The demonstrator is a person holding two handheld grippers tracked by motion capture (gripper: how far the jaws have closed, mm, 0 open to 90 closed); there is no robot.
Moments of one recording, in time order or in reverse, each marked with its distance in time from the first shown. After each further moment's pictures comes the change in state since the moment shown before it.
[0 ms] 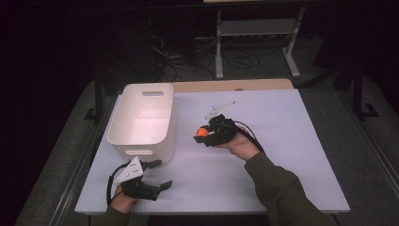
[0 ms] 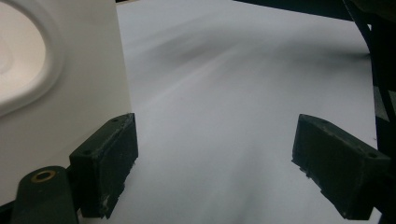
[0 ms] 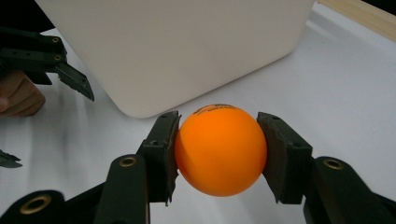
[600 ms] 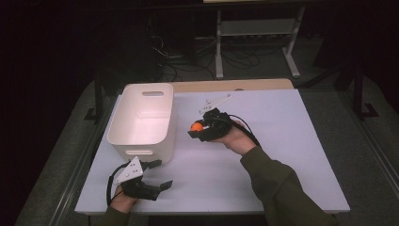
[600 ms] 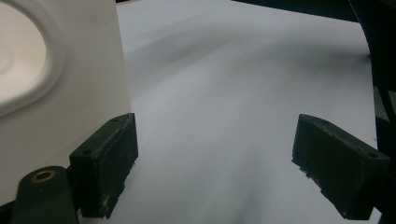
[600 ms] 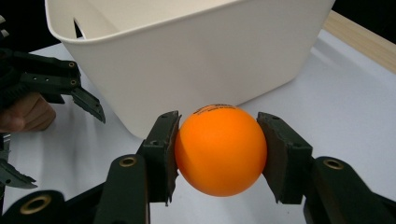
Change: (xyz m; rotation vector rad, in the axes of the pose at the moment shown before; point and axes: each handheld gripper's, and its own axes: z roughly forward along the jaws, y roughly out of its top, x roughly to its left) left arm 0.000 0.000 0.000 -0.001 0.001 0.001; right arm 0.006 0.026 -0.003 -0.014 0.010 -0.038
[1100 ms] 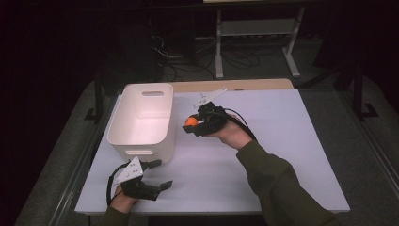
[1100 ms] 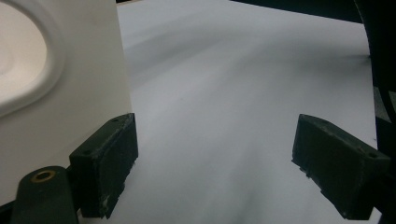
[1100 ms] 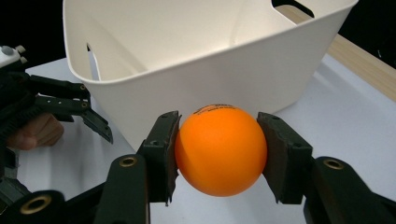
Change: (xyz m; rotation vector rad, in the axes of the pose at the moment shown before) left arm 0.000 0.000 0.000 0.000 0.000 0.000; right arm 0.004 0.025 -0.002 -0.015 0.010 -0.025
